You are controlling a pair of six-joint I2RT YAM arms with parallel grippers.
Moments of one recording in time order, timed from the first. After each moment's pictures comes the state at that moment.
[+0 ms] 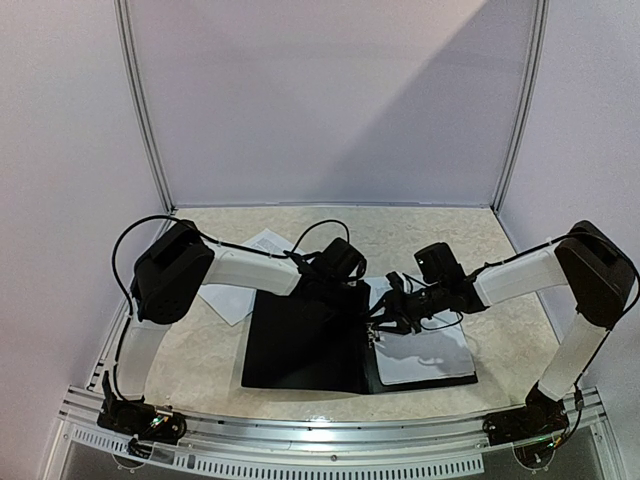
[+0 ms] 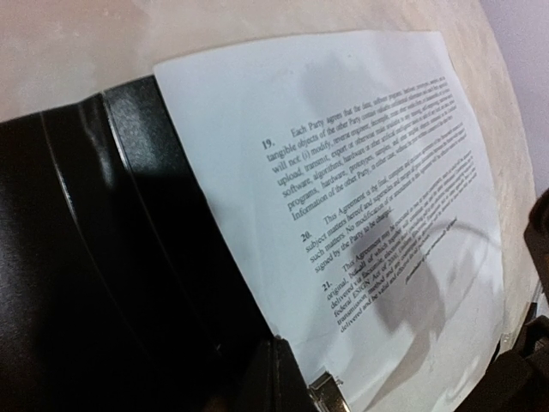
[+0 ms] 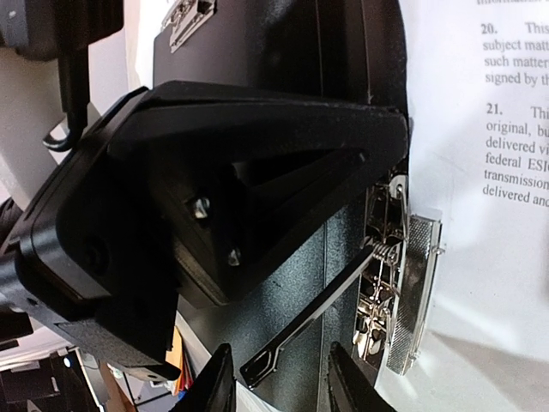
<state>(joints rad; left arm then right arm) -0.96 2.28 1.57 -0.16 0.12 -0.73 0.65 1.72 0.77 0.15 -0.66 1.01</state>
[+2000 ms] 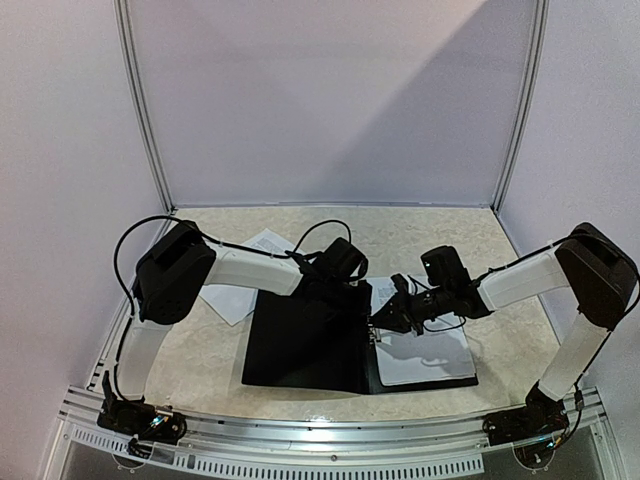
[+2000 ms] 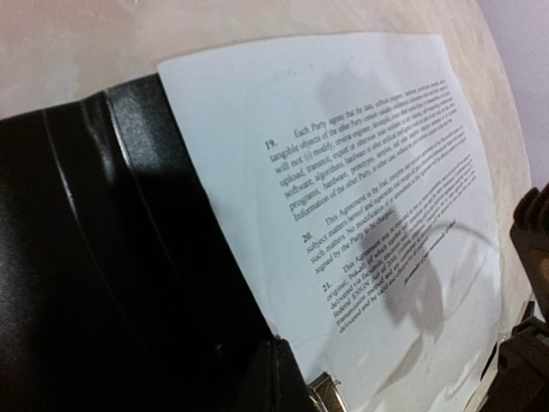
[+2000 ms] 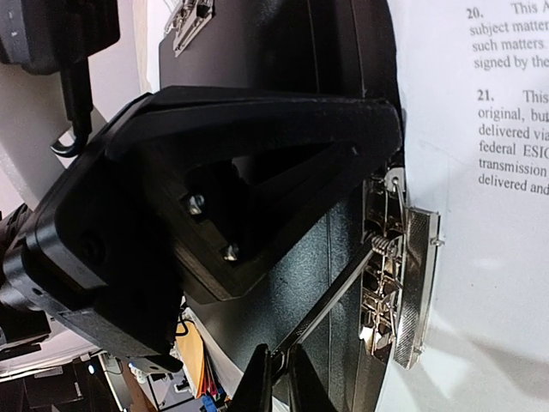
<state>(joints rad) -0.96 2.29 1.58 -0.16 0.13 -0.73 0.63 1.71 0.71 0.25 -0.69 1.09</state>
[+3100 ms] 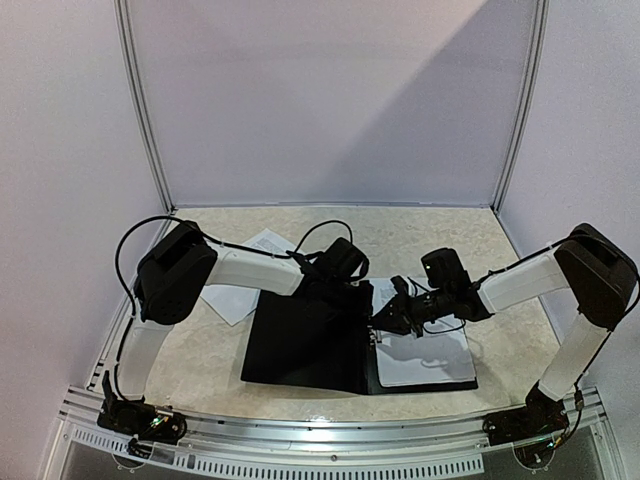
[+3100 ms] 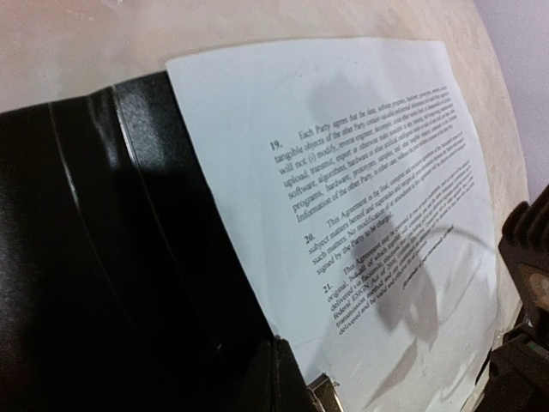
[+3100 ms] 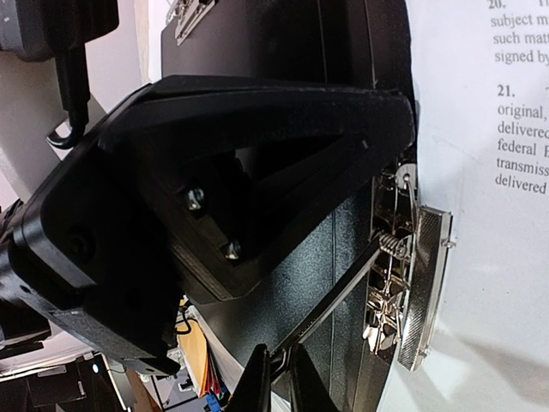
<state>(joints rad) -0.96 2.30 1.59 -0.16 0.15 -0.73 0.65 1.71 0.69 0.28 -0.70 1.12</state>
